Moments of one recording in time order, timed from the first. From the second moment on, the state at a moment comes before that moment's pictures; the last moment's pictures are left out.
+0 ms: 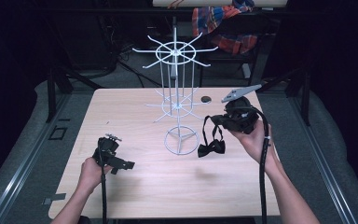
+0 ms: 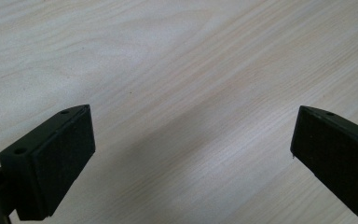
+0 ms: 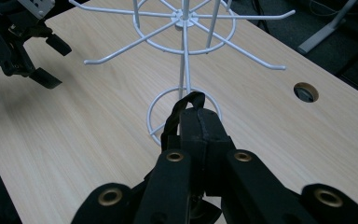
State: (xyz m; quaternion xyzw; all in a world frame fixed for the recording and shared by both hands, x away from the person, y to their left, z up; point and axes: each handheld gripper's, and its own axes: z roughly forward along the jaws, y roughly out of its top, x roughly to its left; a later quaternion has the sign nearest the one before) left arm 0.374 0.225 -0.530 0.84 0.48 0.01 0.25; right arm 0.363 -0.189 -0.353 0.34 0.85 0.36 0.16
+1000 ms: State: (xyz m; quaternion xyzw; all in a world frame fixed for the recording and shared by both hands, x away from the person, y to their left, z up) left arm 0.374 0.225 -0.530 0.84 0.48 0.01 0.24; right arm 0.380 -0.181 -0.350 0.33 0.86 0.36 0.16
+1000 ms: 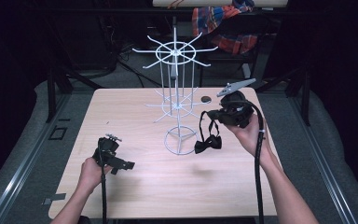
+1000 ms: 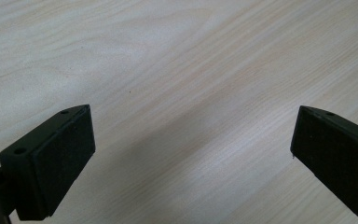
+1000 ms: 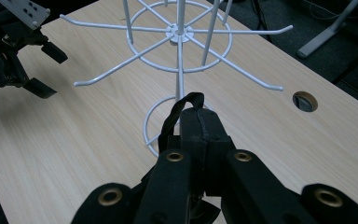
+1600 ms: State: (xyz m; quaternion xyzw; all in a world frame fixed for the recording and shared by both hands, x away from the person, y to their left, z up) left arm 0.374 0.225 -0.530 0.84 0.48 0.01 0.24; right arm 0.394 -0.177 -0.360 0.34 0.86 0.36 0.15
